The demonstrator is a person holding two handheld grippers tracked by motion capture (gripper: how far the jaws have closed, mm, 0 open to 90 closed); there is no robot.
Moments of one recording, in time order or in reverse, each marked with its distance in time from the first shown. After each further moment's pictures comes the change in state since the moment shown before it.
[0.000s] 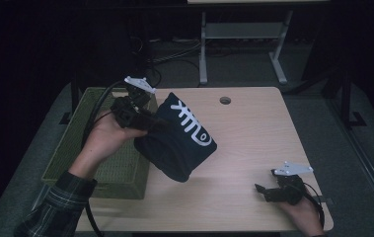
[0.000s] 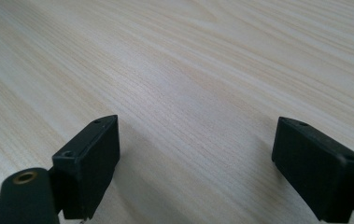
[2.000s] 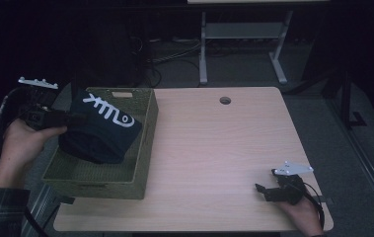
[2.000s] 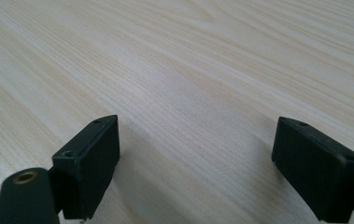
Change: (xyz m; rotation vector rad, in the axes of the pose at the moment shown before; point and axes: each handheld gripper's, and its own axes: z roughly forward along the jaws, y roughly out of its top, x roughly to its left) left arm 0.100 -0.119 -0.099 -0.071 0.276 -0.357; right arm -0.001 0.000 0.000 -0.001 -0.007 0.005
